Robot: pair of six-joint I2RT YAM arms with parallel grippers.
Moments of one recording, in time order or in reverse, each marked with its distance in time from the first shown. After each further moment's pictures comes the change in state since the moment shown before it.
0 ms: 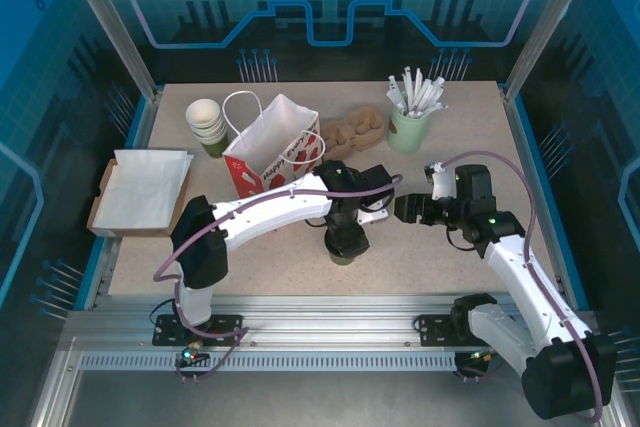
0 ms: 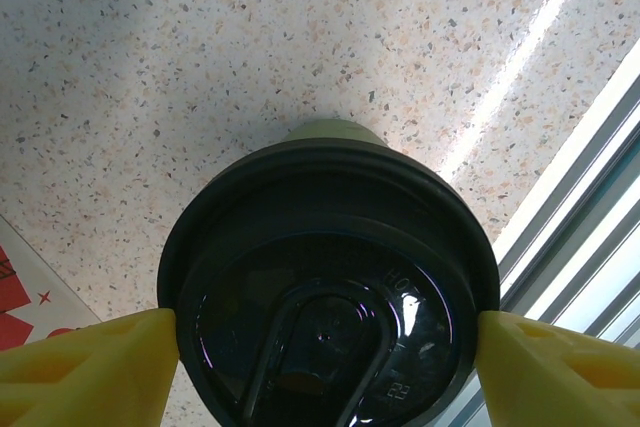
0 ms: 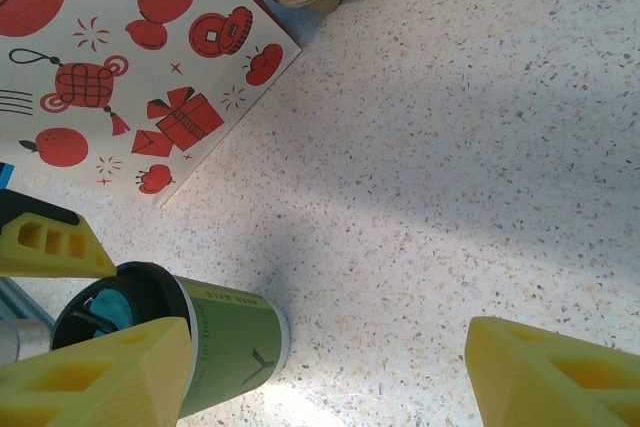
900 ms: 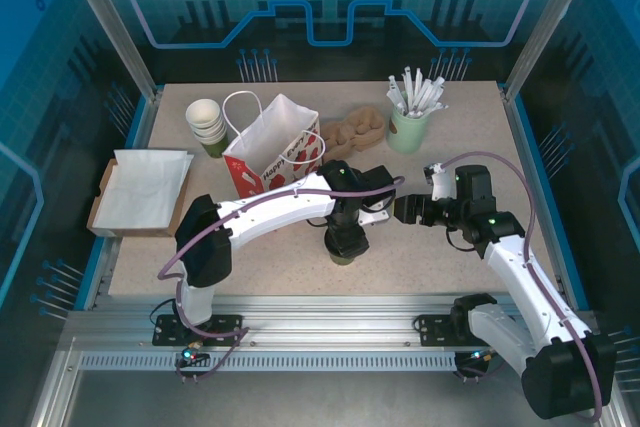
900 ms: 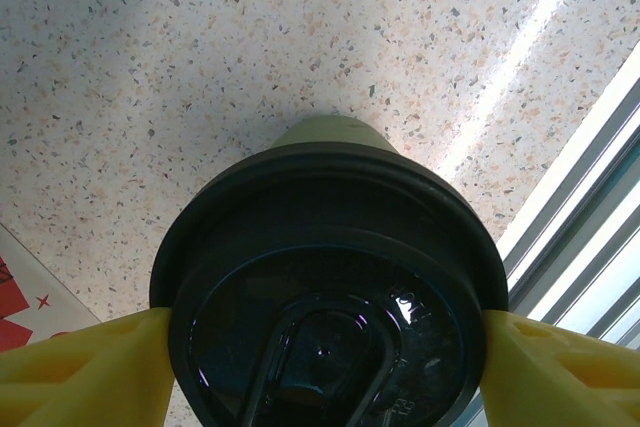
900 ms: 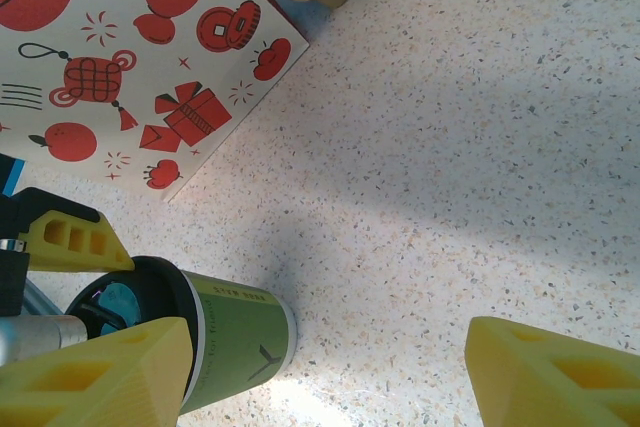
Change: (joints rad) left arm 0.001 0.021 0.011 -0.013 0.000 0.018; right arm -0.003 0.000 -0.006 0.002 -0.020 0.000
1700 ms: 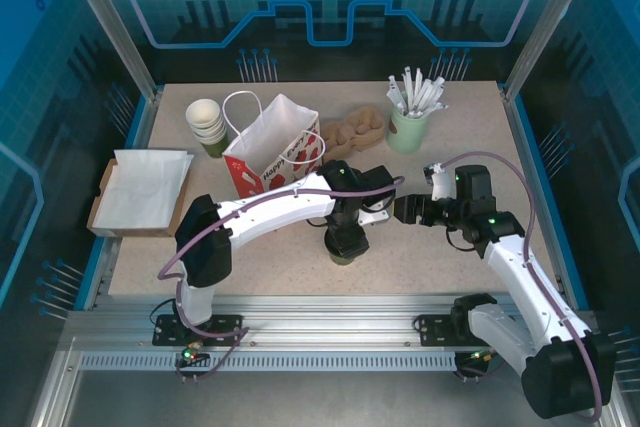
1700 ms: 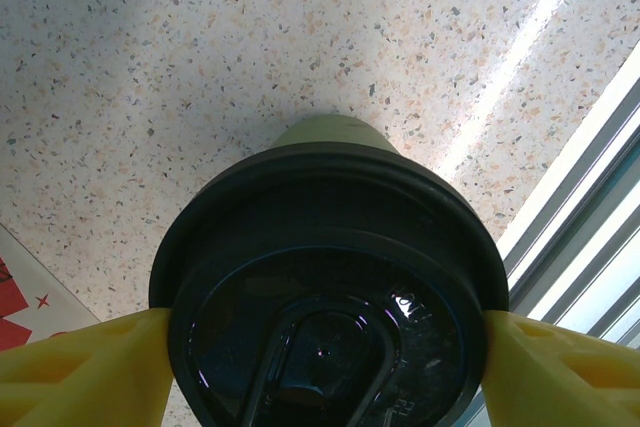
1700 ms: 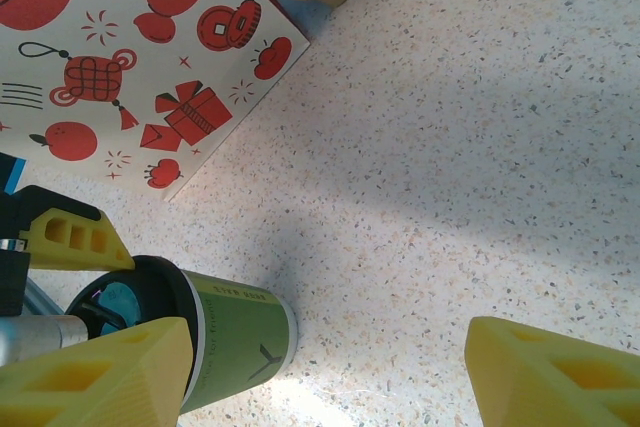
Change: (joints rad) left arm 0.002 0.000 -0.001 0.000 0.000 0.000; right arm 0.000 0.003 0.000 0.000 -0.003 0.000
